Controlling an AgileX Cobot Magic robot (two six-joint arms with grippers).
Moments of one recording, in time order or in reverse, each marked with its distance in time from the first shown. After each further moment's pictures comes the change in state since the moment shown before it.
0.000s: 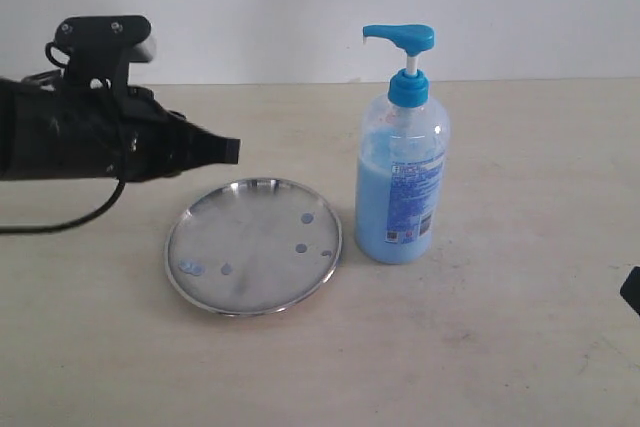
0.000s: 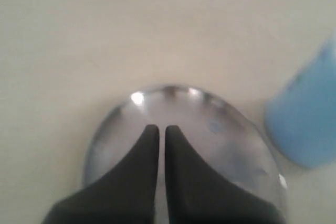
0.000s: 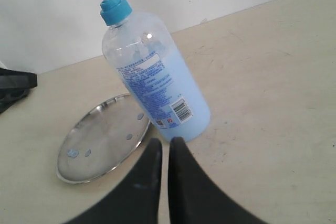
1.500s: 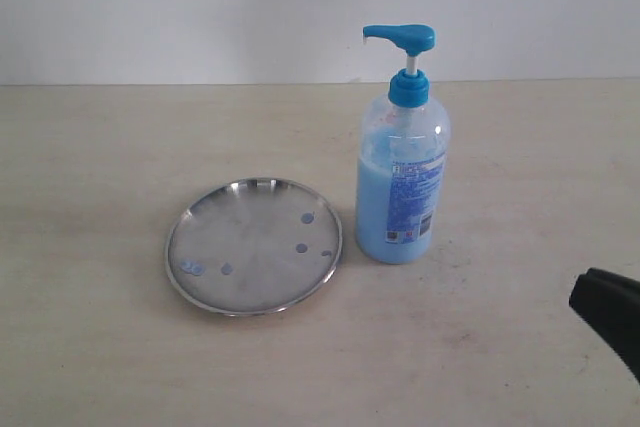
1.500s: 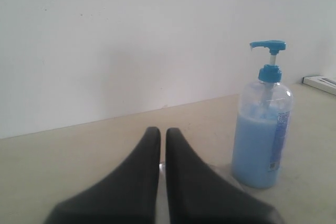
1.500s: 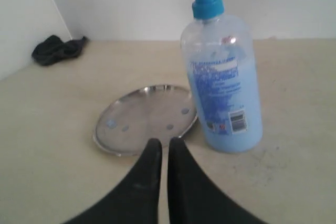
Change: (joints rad) left arm -0.003 -1.390 0.712 0.004 0.043 0.227; right arm 0.297 0.072 -0.002 -0.069 -0.152 -0.133
